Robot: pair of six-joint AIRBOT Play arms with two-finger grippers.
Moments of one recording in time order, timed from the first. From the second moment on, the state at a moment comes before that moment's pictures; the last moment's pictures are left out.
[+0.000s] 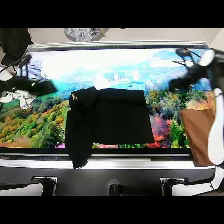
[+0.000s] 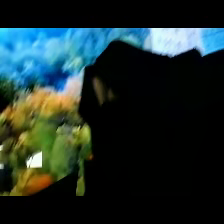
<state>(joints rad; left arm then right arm) 0.16 -1.46 1.48 1.18 -1.30 -1.43 -0.15 -1.63 1.81 -1.44 1.49 1.14</state>
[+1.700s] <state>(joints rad) 0.10 -1.23 0.68 1.03 -1.02 -1.41 -0.07 -1.61 0.98 -1.02 1.36 0.98</state>
